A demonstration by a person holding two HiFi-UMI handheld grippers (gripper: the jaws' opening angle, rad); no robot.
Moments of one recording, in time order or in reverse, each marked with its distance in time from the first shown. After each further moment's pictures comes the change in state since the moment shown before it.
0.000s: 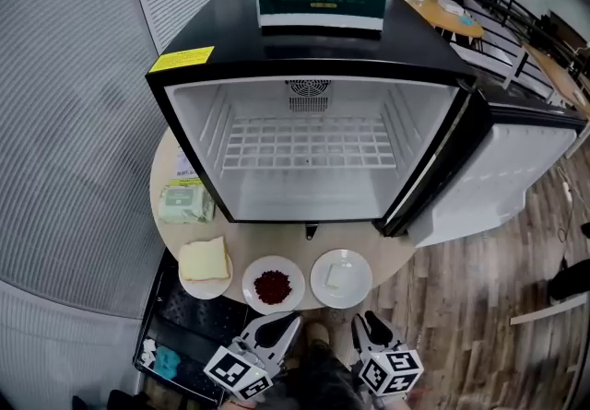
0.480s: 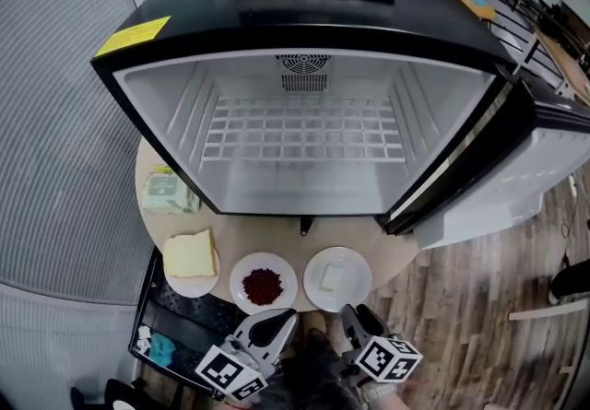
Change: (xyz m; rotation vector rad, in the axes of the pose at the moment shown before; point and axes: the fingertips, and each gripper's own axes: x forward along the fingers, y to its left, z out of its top) left arm 0.028 0.020 -0.013 -0.041 0.018 0.033; right arm 0.053 -0.029 -0.021 0.389 0.082 0.009
